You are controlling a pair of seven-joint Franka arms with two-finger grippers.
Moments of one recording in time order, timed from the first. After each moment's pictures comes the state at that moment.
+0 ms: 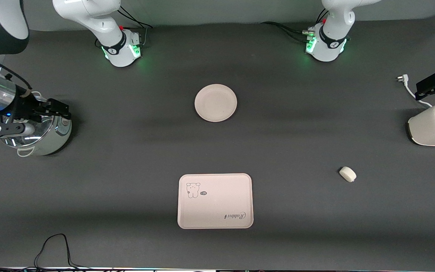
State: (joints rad) left arm 0.19 0.04 -0.17 -1.45 0.08 1.41 0.08; right arm 0.17 0.05 -0.15 -1.63 0.03 1.57 0.00
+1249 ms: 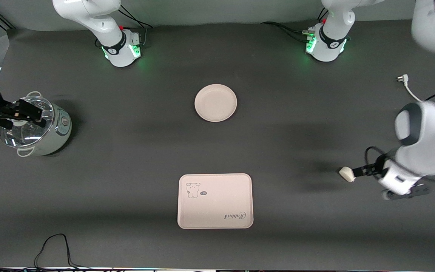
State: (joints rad) left arm 0.12 0.55 -0.18 -1.59 0.08 2.08 -0.27; right arm 0.16 0.10 -0.17 -1.43 0.03 1.58 0.00
